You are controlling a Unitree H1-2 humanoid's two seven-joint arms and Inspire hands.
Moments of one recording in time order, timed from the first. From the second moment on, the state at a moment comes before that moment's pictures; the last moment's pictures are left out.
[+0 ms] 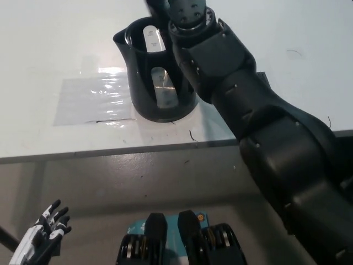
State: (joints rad) left_arm 0.13 0.23 0.17 -0.14 -0.29 0.27 -0.13; right_arm -1.54 0.15 0.07 1.32 0.02 0.12 -0.30
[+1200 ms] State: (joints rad) left_arm 0.12 0.23 0.12 -0.16 -0.28 0.28 -0.13; right_arm -1.38 0.31 -0.09 1.34 0.05 -0.23 -0.33
